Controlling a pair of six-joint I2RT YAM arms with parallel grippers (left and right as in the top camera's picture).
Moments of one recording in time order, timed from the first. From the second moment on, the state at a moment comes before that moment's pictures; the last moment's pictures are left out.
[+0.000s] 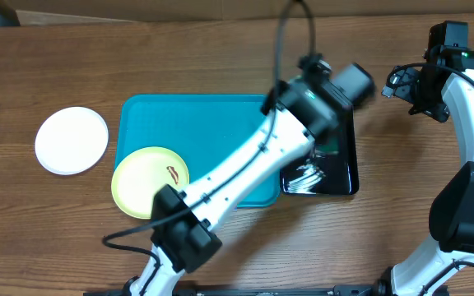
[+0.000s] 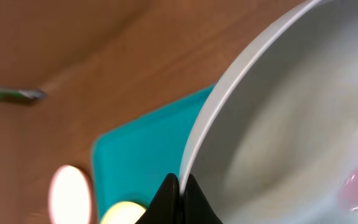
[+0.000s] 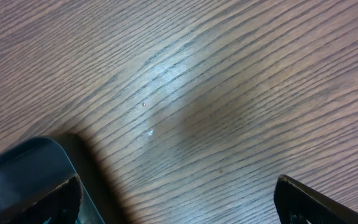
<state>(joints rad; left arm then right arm) -0.91 2.13 2.24 -1.39 -0.79 -0.34 -0.17 1.91 1.65 -1.00 0.05 0.33</state>
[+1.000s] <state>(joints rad) -0.78 2.13 2.24 -1.40 -0.59 -0.47 -0.17 1.91 1.65 -1.00 0.05 0.33</state>
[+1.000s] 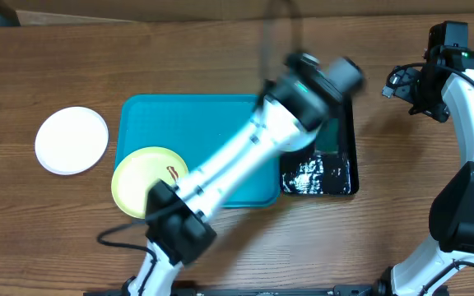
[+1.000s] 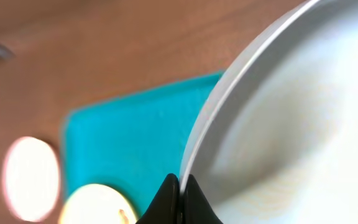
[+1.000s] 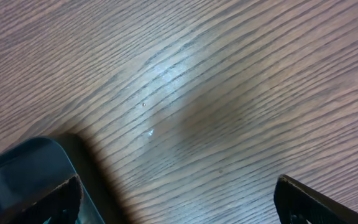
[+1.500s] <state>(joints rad) 0.02 2.13 2.24 -1.46 0.14 -0.39 -0.17 1.91 1.65 -1.00 0.05 0.33</state>
